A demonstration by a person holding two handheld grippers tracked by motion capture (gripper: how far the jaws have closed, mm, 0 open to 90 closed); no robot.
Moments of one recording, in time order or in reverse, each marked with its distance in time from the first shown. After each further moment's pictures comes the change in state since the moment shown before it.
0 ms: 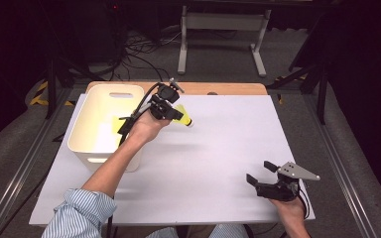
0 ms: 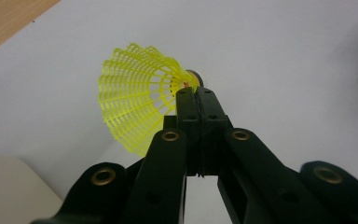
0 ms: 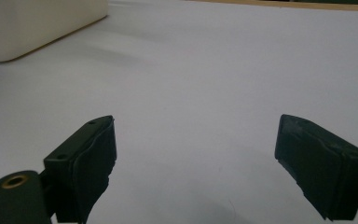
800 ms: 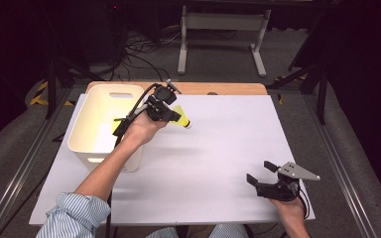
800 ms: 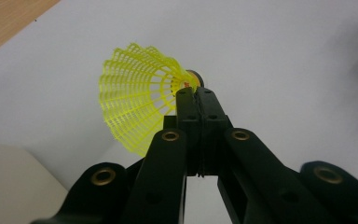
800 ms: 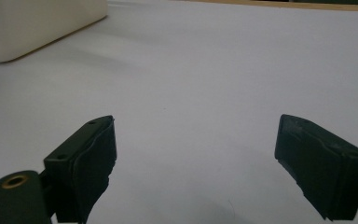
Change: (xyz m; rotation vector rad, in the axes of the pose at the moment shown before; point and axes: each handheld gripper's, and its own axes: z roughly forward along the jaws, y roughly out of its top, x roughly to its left) left arm -0.005 -0.007 -0.013 -0.003 0.002 0.018; right arm 0.000 0.000 0.000 -0.002 -0.002 0.000
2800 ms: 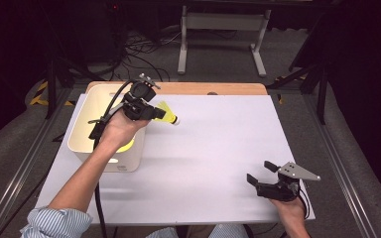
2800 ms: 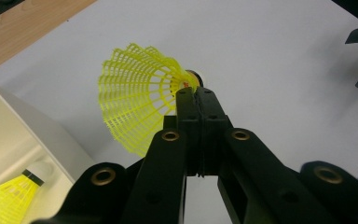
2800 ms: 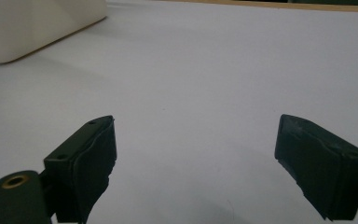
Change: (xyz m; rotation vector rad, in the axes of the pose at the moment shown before) left arm 0.008 -0.026 -0.057 -0.074 -0.001 -0.043; right arm 0.000 0.000 -0.001 -0.003 -0.003 0.003
